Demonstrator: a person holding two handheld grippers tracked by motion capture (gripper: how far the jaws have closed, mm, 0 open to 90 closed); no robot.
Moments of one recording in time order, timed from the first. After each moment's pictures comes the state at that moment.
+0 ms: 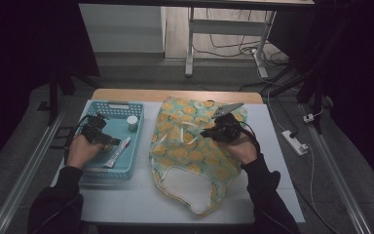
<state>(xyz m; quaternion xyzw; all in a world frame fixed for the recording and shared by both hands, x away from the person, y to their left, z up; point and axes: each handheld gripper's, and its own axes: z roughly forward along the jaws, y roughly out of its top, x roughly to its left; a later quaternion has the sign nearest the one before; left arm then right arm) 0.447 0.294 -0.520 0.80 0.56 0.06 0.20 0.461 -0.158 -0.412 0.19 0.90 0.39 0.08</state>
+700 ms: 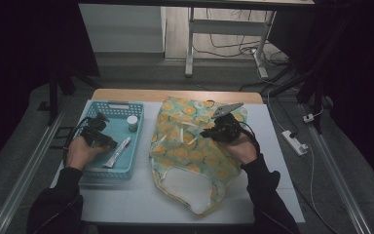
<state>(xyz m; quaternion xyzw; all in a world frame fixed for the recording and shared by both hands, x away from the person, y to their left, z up) 0.445 0.291 -0.518 0.79 0.60 0.04 0.14 0.462 -0.158 -0.413 0.19 0.90 0.39 0.08</state>
